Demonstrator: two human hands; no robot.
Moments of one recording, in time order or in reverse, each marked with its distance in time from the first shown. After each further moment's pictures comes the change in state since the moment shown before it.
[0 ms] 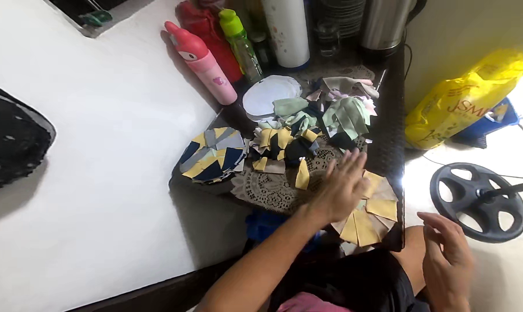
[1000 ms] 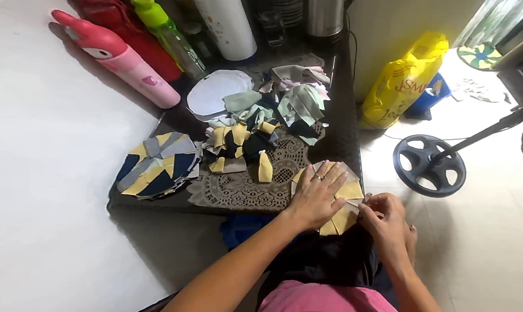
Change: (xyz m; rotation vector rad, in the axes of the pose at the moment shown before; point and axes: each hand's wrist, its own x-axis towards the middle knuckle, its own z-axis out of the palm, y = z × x) left_hand -0.022 -0.006 0.053 0.372 -0.269 0.206; right_hand -0.022 -0.014 0.005 0.065 -0.094 0.504
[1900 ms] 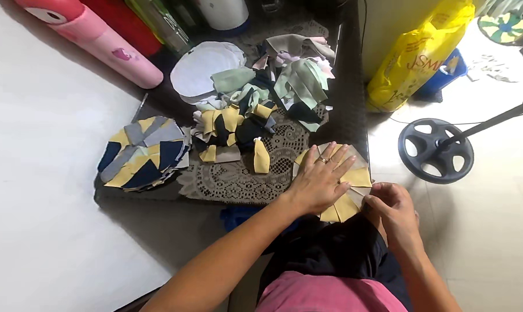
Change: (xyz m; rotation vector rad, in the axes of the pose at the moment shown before) left_hand 0.016 -0.017 0.003 0.036 0.066 0.107; right_hand 0.017 0.001 0.001 0.290 -0.106 0.157
